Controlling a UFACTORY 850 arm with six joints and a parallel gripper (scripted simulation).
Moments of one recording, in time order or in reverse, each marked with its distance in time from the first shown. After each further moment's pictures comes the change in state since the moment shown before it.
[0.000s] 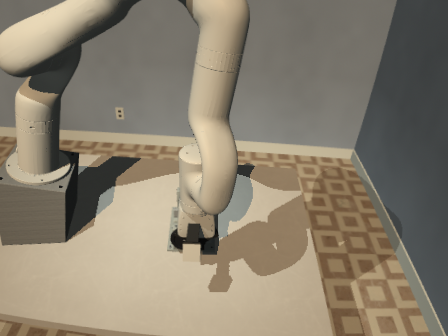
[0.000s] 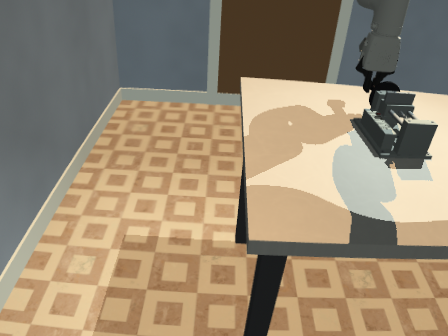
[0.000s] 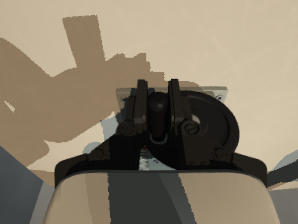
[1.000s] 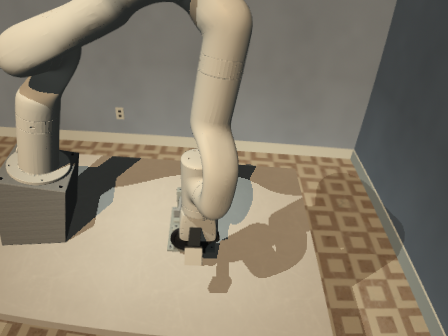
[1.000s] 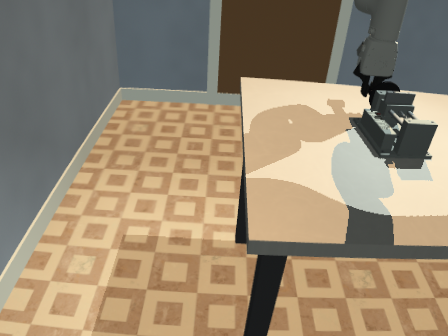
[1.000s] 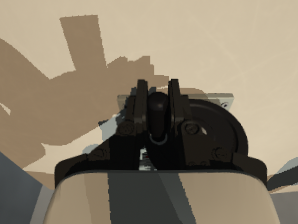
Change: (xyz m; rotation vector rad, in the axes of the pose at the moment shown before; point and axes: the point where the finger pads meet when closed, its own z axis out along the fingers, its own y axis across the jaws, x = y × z) arm 0.000 -0.004 0.014 0.000 0.000 0.000
